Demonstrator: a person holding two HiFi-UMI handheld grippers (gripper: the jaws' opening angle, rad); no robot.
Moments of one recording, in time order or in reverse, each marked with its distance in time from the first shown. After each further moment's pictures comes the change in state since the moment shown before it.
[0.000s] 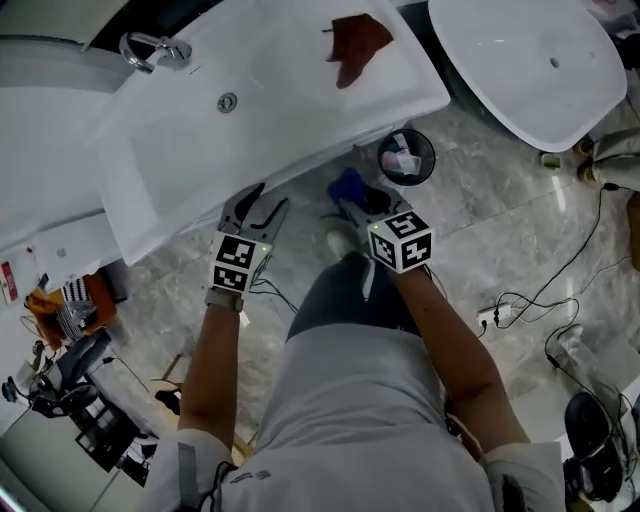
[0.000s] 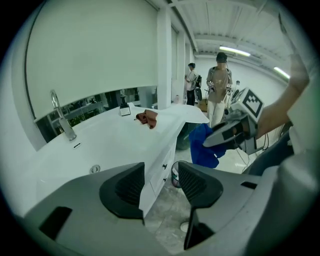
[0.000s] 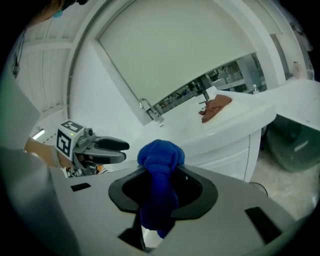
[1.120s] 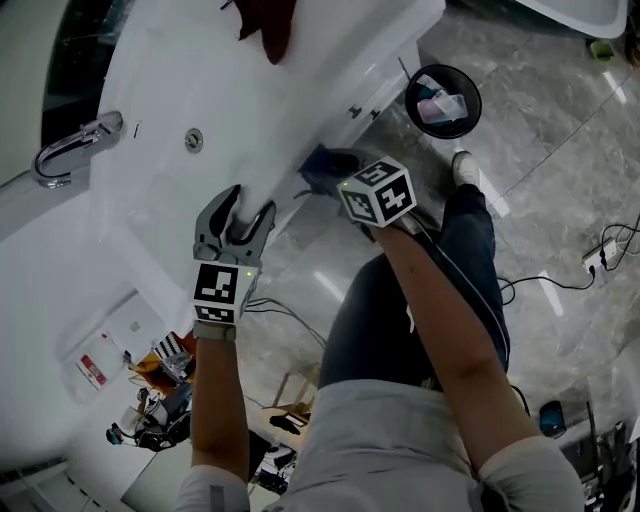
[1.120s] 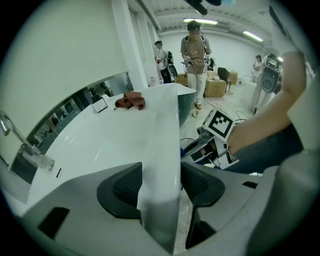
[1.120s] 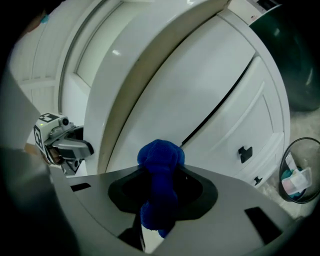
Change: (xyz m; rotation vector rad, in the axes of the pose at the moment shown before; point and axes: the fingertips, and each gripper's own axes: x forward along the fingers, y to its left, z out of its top) left arm 0.084 0.043 -0.025 0.383 0.175 -0.089; right arm 0.178 -0.064 -0.074 0.341 -0.195 0.113
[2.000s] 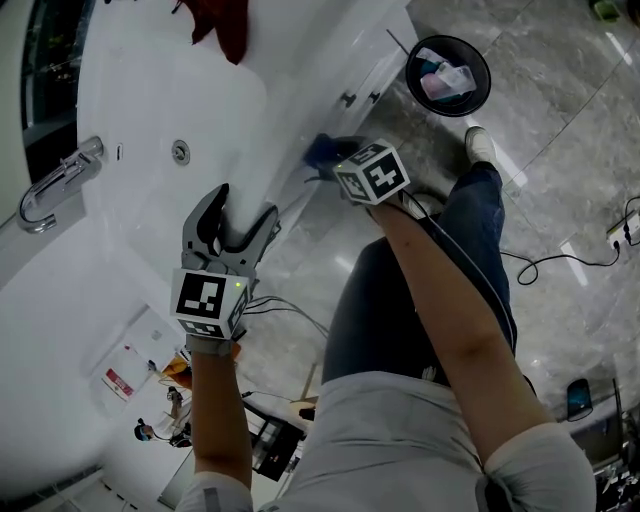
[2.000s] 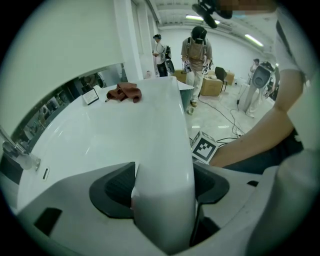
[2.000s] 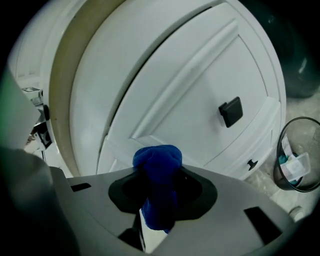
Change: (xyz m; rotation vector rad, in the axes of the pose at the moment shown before) left arm 0.025 0.000 0.005 -0.008 0.054 -0.089; right arm 0.042 -0.072 -0.060 0.055 0.098 -0.094
